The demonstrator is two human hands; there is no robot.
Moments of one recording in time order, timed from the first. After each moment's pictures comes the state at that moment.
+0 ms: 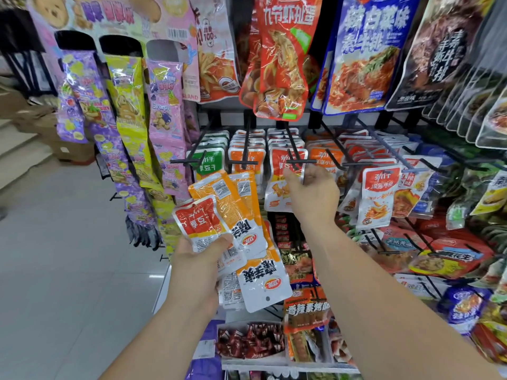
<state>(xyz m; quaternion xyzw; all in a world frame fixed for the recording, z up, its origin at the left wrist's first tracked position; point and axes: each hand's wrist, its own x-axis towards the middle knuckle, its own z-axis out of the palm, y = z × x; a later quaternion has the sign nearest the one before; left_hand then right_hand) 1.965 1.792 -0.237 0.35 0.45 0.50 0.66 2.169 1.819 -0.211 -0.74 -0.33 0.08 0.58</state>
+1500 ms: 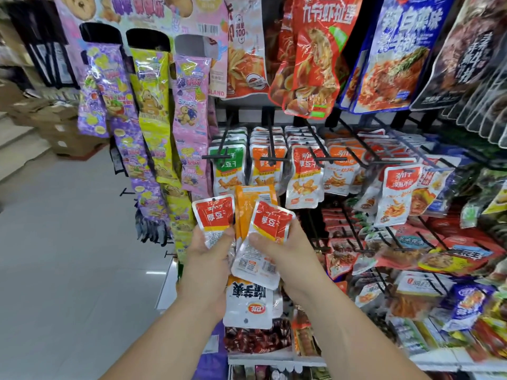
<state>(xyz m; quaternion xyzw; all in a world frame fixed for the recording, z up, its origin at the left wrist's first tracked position) 1.939 1.802 -0.241 0.36 0.40 0.49 0.68 2.067 1.759 -0.239 -0.57 -0.34 0.44 0.60</state>
